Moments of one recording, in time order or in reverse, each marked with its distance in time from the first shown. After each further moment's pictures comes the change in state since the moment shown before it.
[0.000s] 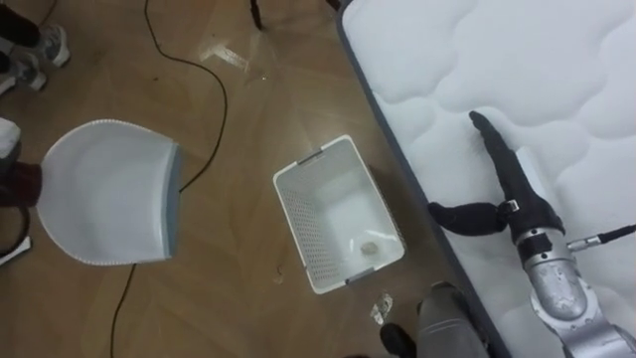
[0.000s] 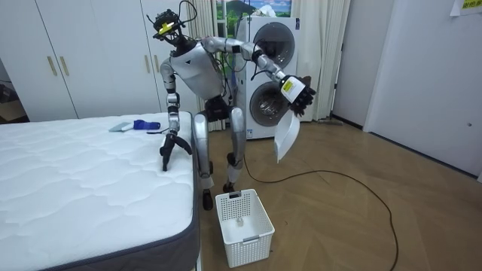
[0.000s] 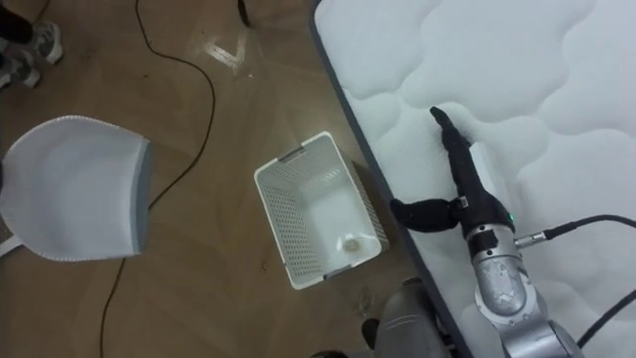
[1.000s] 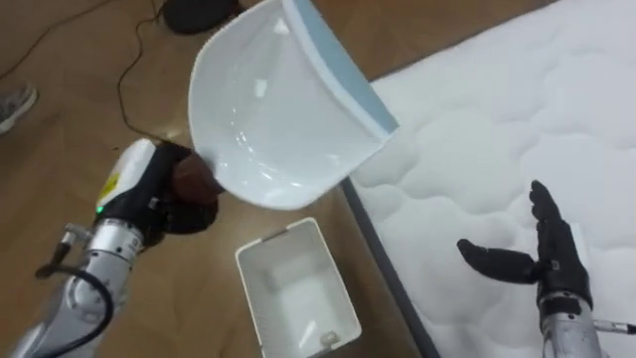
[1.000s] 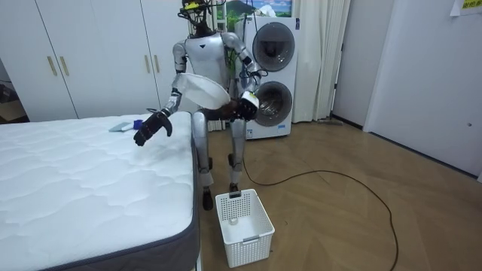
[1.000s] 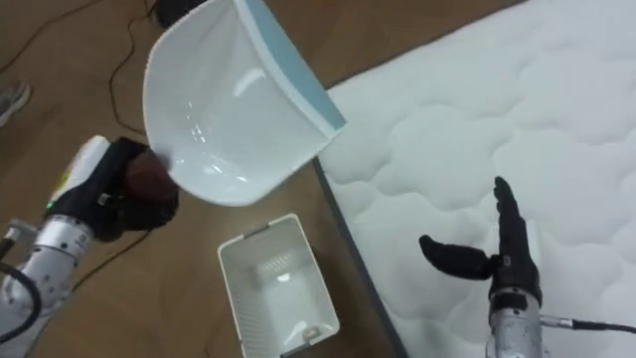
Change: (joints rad) left arm 0.482 -0.580 0.418 -0.593 -0.596 -0.196 0.127; right arm 0.220 0.124 -0.103 -0.049 0.293 0.050 -0.108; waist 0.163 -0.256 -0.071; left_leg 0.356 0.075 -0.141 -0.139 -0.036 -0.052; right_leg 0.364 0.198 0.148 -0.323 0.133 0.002
